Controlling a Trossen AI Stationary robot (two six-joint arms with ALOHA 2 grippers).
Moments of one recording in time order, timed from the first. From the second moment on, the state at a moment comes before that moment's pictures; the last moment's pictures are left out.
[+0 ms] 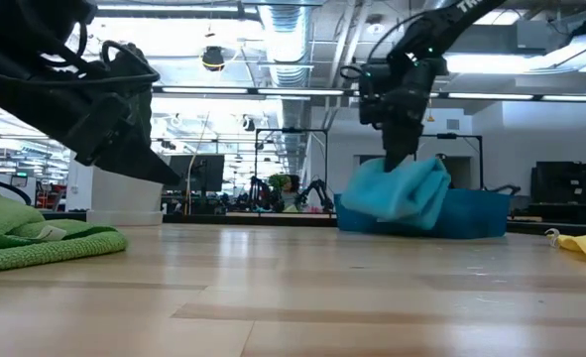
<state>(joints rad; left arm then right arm) -0.42 1.39 0.35 0.31 -0.79 -0.52 -0.64 1.70 1.28 -0.92 -0.33 -0.38</state>
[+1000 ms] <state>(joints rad) -0.40 1.39 0.35 0.27 -0.78 -0.63 -0.90 1.82 1.29 -0.90 -0.18 -0.73</state>
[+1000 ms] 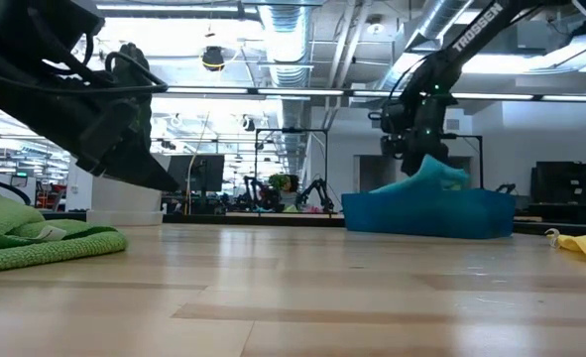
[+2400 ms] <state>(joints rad) -0.39 1.38 0.40 0.21 -0.72 -0.56 -0.91 1.24 0.50 -0.07 -0.47 -0.23</state>
